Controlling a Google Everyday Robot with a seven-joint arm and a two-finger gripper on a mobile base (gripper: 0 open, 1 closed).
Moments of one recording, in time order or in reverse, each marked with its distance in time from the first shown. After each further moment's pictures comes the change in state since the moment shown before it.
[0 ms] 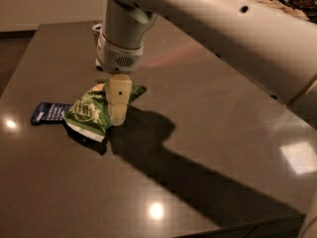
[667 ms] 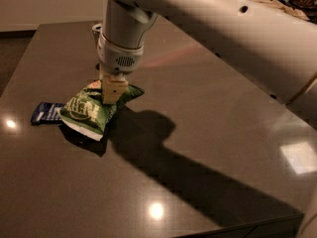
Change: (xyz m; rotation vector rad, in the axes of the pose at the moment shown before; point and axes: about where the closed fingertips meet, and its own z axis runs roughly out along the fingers) arm 0.002 0.000 0.000 -0.003 0.000 0.004
